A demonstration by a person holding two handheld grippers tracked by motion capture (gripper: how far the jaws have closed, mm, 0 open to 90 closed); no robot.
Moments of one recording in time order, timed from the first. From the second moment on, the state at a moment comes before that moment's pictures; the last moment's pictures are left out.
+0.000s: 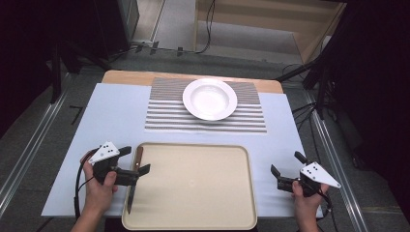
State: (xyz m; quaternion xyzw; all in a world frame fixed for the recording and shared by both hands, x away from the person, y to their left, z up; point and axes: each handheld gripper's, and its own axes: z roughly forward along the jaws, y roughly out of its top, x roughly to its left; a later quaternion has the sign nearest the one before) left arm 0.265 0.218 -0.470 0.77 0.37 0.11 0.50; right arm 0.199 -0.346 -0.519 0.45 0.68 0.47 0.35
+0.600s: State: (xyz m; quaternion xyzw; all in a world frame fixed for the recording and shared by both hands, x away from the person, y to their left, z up) left arm 0.268 0.258 -0.471 0.75 0.39 0.16 0.51; right arm 0.199 -0.346 -0.519 0.45 0.68 0.47 0.35
